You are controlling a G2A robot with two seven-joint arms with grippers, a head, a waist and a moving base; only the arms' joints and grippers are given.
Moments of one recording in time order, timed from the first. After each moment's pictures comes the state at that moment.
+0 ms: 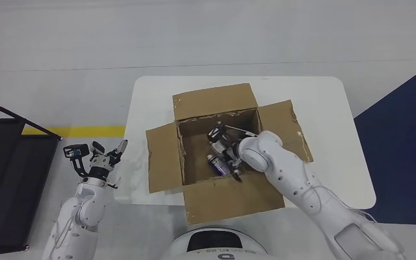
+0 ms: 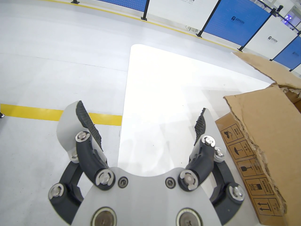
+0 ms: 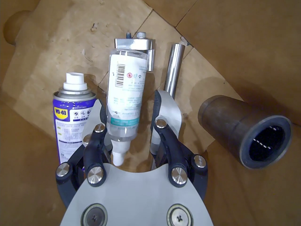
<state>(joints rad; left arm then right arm) 1.83 -1.23 -1.72 -1.60 0.94 -0.27 0.09 -1.05 -1.20 0.77 -1.51 -1.08 -0.14 1.06</state>
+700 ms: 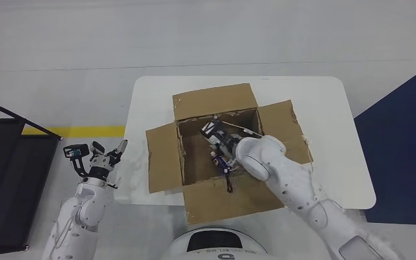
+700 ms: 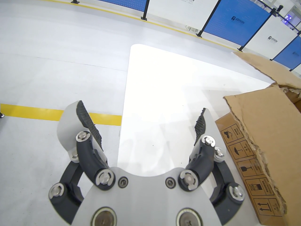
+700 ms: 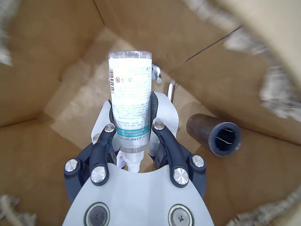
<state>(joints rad) 1.83 -1.23 -1.72 -1.60 0.94 -0.27 0.09 -1.20 -1.17 0.89 -1.85 -1.20 -0.08 0.94</state>
